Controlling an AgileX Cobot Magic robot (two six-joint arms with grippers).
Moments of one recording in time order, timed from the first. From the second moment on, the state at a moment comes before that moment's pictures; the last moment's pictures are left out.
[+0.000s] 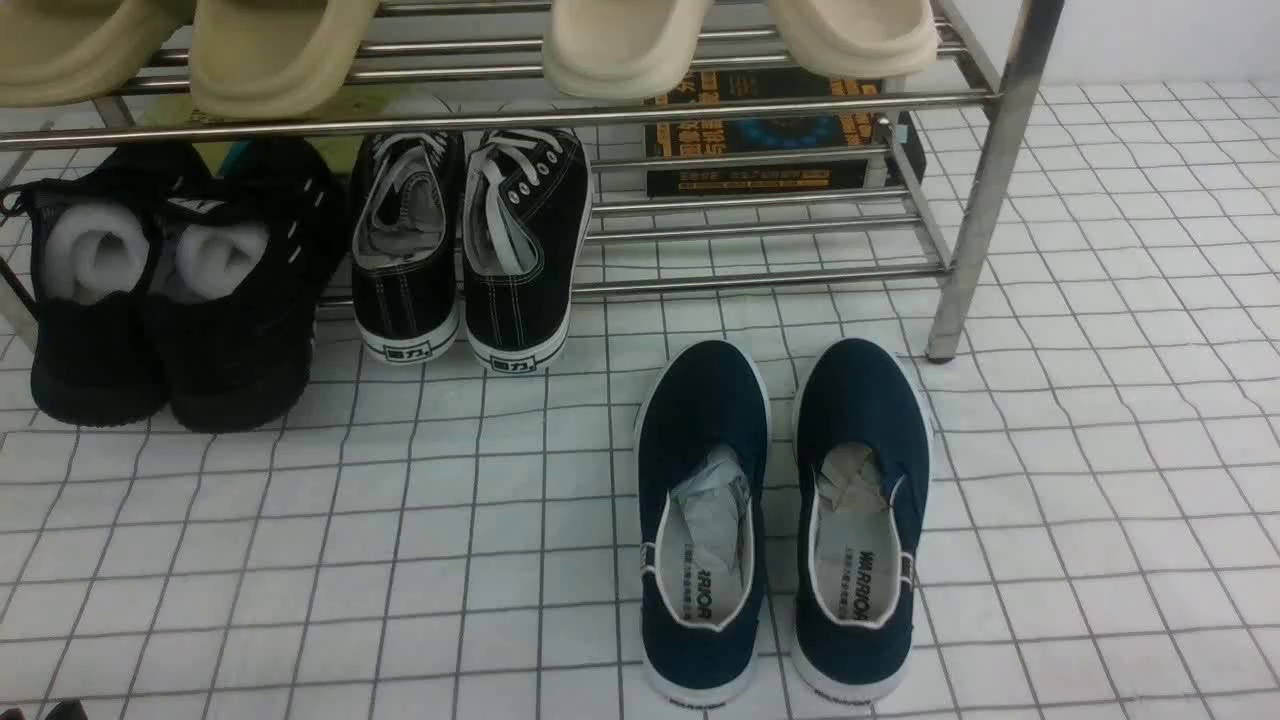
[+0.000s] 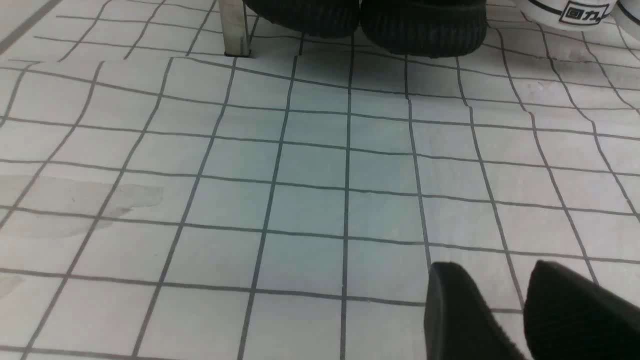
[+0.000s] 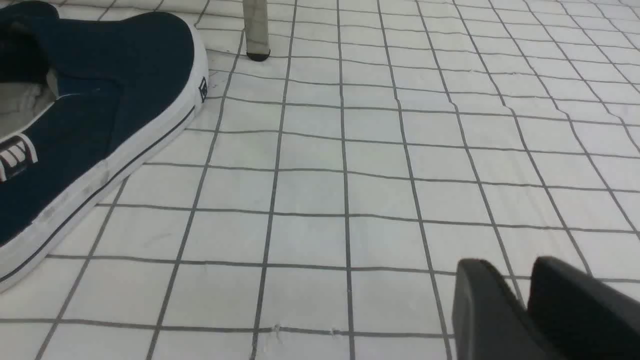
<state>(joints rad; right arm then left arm) 0.04 -0.01 0.01 -0.04 0.39 0.01 -0.03 -0.01 0.02 0.15 0.40 -0.22</state>
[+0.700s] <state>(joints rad) 0.04 -0.01 0.01 -0.04 0.39 0.01 -0.03 -0.01 0.02 0.15 0.40 -0.22</state>
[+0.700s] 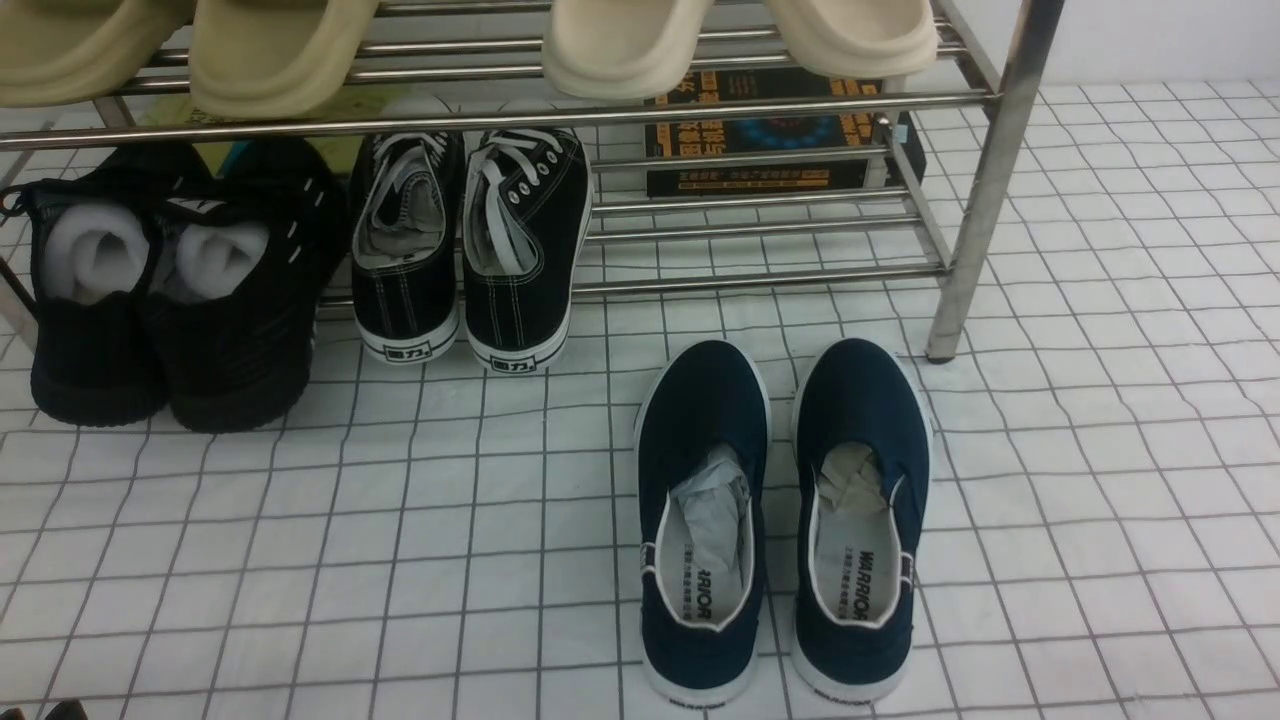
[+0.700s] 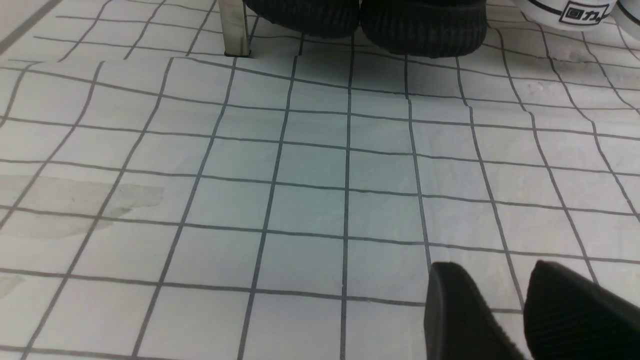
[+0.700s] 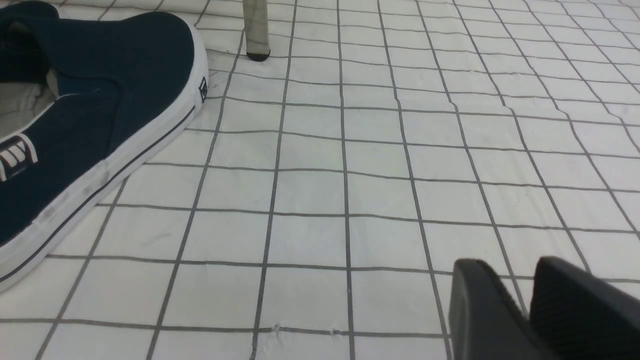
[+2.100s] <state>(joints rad) 0.04 -0.01 0.01 -0.04 0.39 0.01 -0.03 0.27 -0.42 -0.22 0.59 -0.63</state>
